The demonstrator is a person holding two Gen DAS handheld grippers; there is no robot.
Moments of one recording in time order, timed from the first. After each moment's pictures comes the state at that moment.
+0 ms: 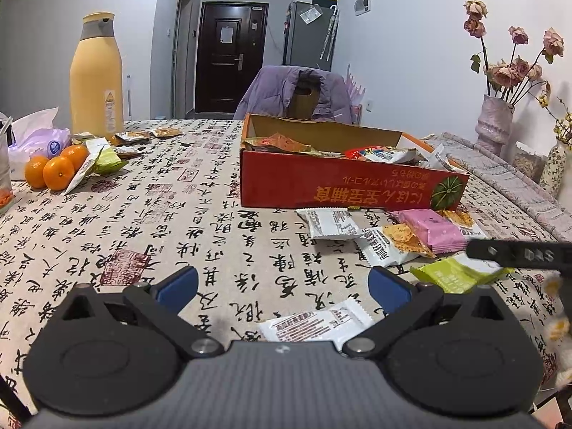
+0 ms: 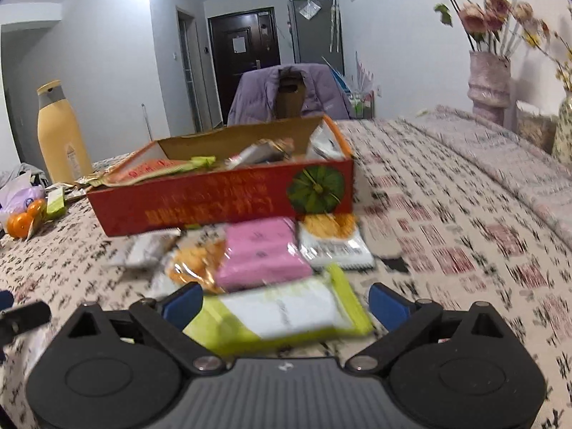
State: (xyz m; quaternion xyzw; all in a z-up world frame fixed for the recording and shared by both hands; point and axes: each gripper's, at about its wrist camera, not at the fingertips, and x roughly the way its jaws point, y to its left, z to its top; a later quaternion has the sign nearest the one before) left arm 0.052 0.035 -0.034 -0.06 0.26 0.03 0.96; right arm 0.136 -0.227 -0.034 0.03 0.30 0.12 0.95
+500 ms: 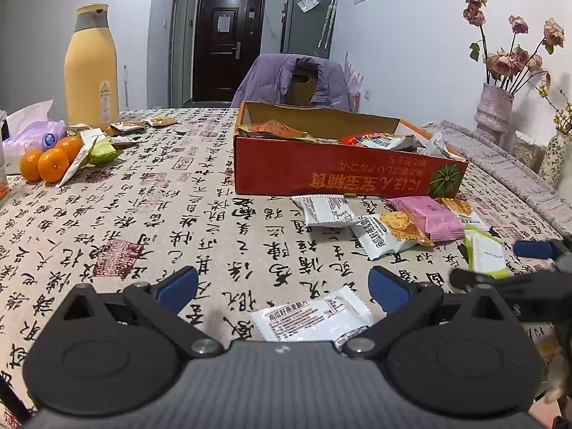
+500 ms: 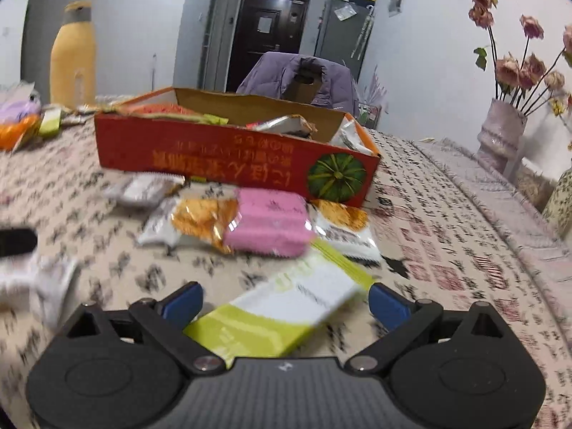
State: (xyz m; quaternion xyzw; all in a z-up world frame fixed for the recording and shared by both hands) left arm 0.055 0.030 -0.038 -0.05 0.28 0.03 0.96; right arm 0.115 -0.196 -0.051 -0.12 0.31 0.10 0.94
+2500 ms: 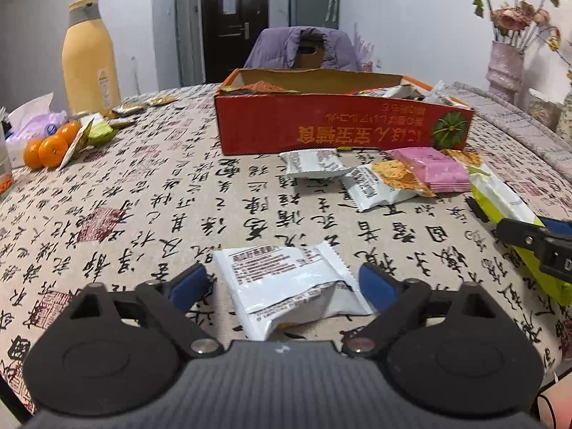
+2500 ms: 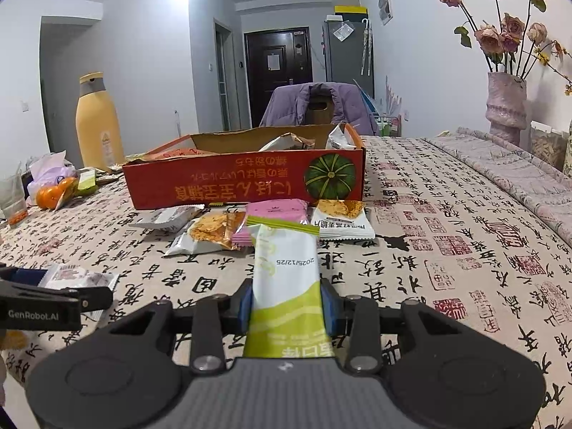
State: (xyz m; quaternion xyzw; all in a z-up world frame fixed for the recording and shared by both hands) left arm 0.058 -0.012 -0.062 -0.01 0.32 0.05 0.95; right arm 0.087 -0.252 -0.059 0.01 0.26 0.17 0.95
